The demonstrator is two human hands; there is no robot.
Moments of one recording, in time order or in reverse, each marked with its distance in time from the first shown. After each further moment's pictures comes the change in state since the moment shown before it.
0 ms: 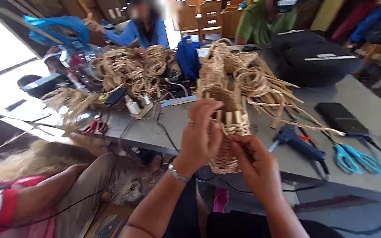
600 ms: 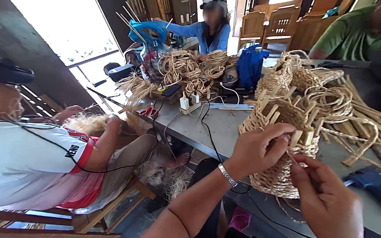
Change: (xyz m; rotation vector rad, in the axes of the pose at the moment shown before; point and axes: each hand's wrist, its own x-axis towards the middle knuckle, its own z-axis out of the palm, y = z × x) left_hand -0.004 -0.005 0.016 -0.118 -0.008 -0.114; right_hand 0.002 -0.012 -0.011 -0.130 -0.104 0.007
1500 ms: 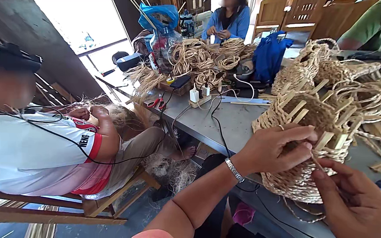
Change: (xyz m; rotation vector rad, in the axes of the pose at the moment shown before) left_hand 0.000 -0.007 -0.013 -0.148 -0.082 0.102; right_hand 0.001 -0.004 -0.007 0.014 -0.084 0.047
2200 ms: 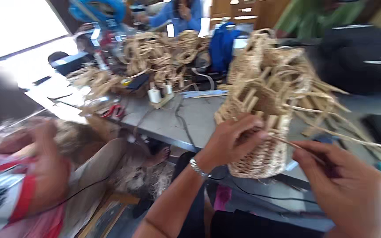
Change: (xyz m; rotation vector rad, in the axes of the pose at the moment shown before) left_hand -0.003 -0.008 0.000 -0.114 -0.081 0.022; right_hand 0.002 0.006 -0.042 -0.168 0.107 -0.027
